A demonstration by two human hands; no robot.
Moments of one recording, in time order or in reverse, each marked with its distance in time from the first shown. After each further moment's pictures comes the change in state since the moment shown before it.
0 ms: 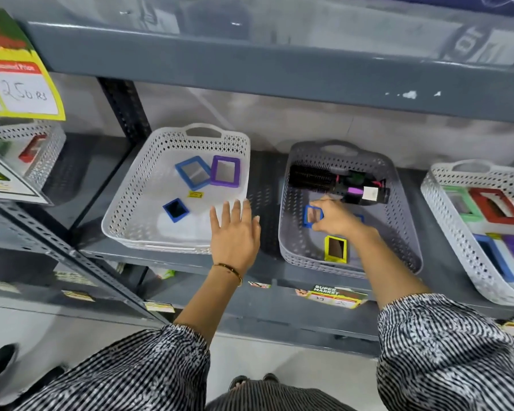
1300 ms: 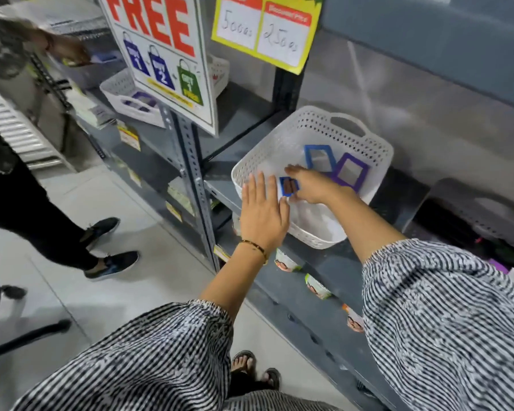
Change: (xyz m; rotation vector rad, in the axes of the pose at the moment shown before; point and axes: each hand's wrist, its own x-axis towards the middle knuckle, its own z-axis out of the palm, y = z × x) left_hand -0.030 -0.104 -0.036 -0.121 0.169 -0.461; right_hand 0.086 -0.243 0.082 -0.419 -0.275 -0.654
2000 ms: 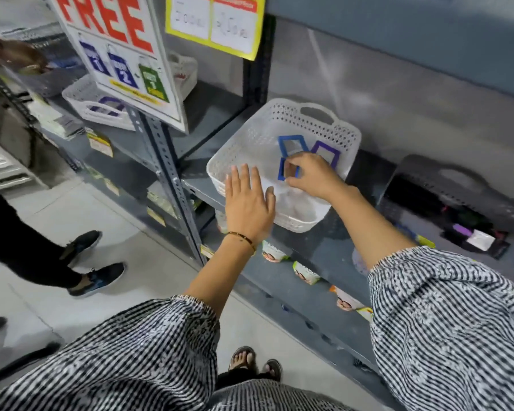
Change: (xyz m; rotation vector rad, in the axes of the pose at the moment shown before) left_hand -0.005 0.014 -0.004 0.062 -0.013 0.042; right_hand -0.052 0.031 -0.001 0.200 0.398 0.024
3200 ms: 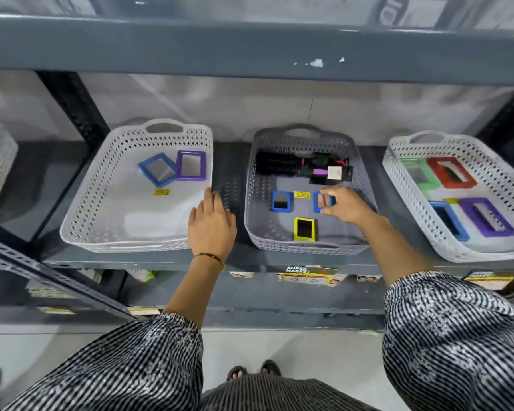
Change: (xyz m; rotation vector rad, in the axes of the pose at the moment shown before) left_hand -0.023 0.108 0.052 0.044 -0.181 0.382; right_hand -0.252 0.172 -0.053 0.235 0.170 0.737
